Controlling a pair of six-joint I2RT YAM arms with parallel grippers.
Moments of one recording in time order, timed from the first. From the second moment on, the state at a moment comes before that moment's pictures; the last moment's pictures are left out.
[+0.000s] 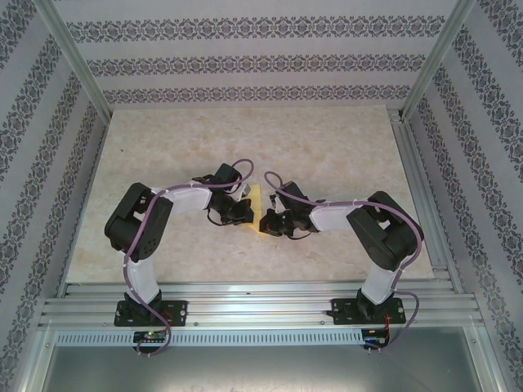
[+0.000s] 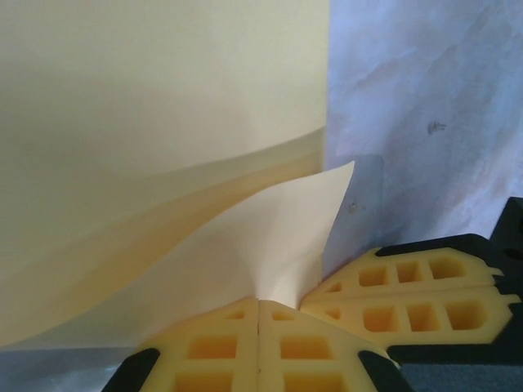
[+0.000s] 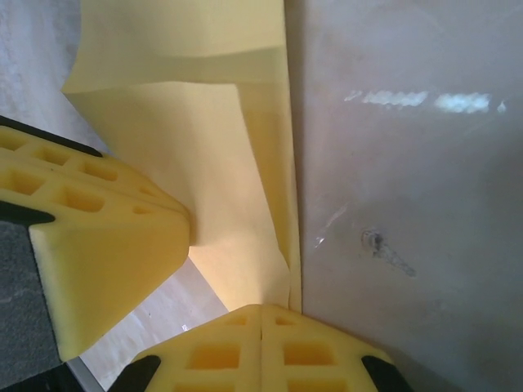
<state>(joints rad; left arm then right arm) -0.54 1.87 1.08 -0.41 0.56 -0.58 0.66 1.78 0.79 -0.01 -0.48 0.78</state>
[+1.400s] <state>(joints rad) -0.27 1.86 1.13 -0.54 0.42 -0.41 0.67 1.78 0.81 -0.04 -0.45 0.76</state>
